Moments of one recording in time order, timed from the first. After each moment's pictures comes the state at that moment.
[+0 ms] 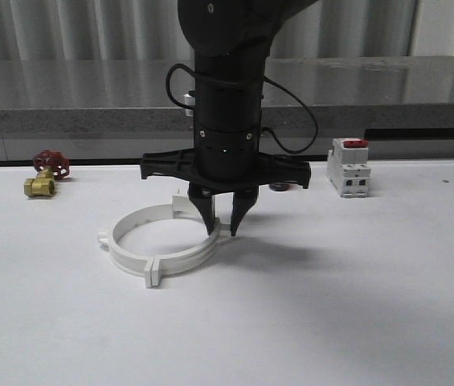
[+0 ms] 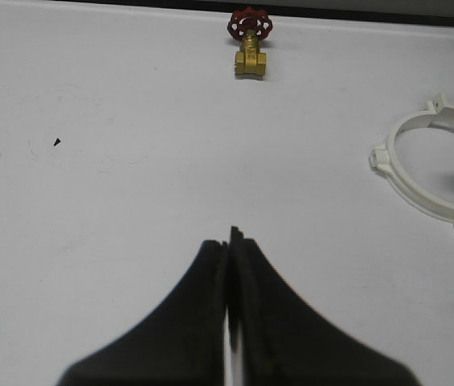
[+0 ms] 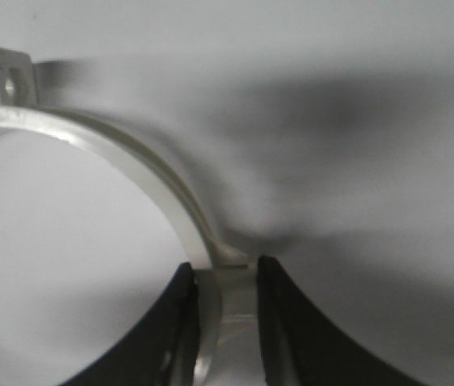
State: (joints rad) left arm -0.09 0.45 -0.45 0.04 0.65 -0.17; right arm 0.68 2.17 -1.68 -0.23 0.84 0.91
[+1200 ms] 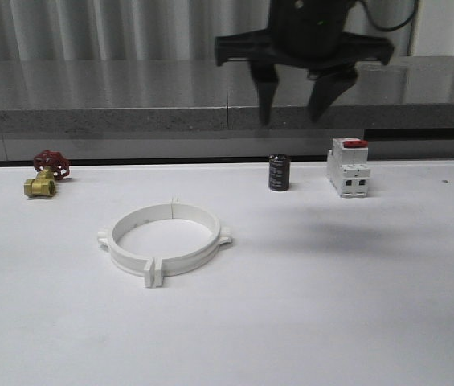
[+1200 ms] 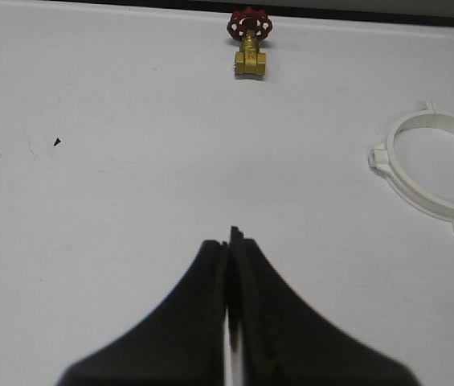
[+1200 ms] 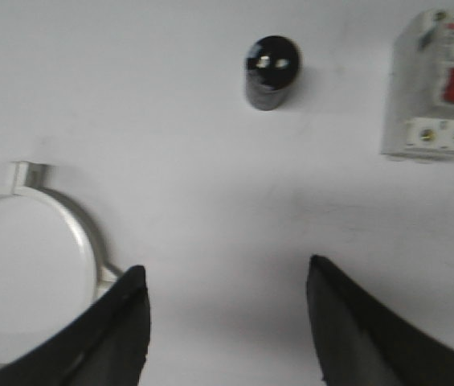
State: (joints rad) left arm -0.09 0.45 -0.45 0.04 0.65 -0.17; right arm 0.50 1.85 -1.59 -0.24 0.85 0.52
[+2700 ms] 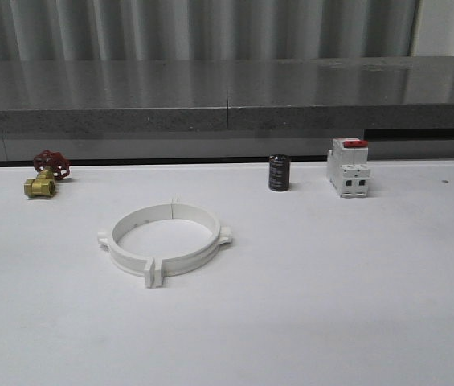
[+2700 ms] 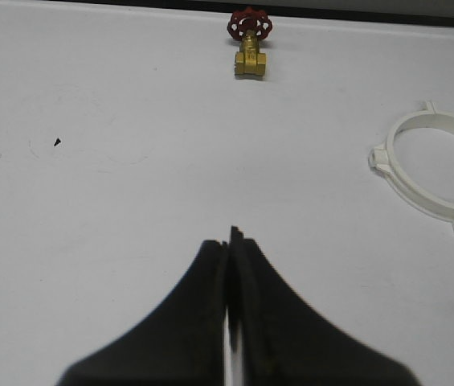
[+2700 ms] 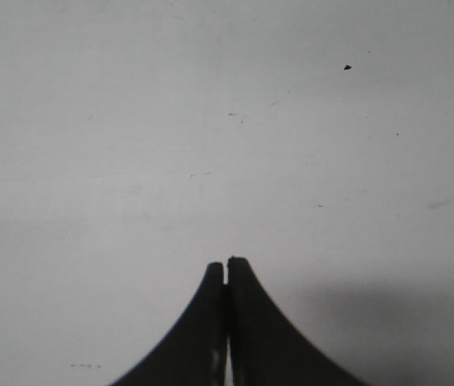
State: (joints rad) left arm -0.09 0.45 -0.45 0.04 0.65 -0.17; right arm 0.24 0.87 -0.66 -0.20 0.77 0.38
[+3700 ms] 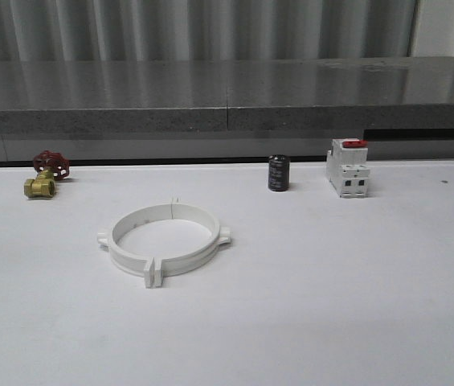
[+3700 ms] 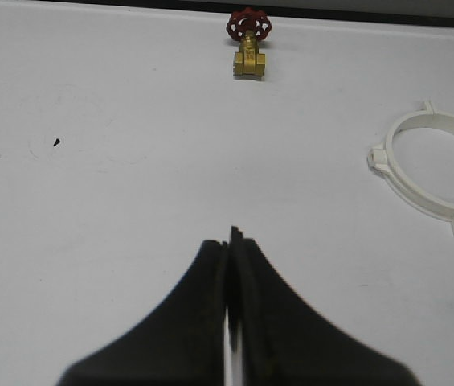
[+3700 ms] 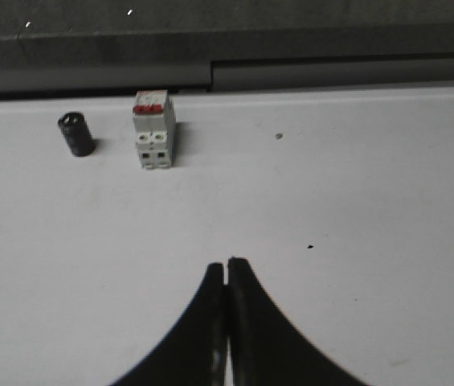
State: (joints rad) left arm -0.09 0.45 -0.45 0.04 0.65 -0.17; right arm 0.07 0.52 -0.48 -0.15 0.42 0.22
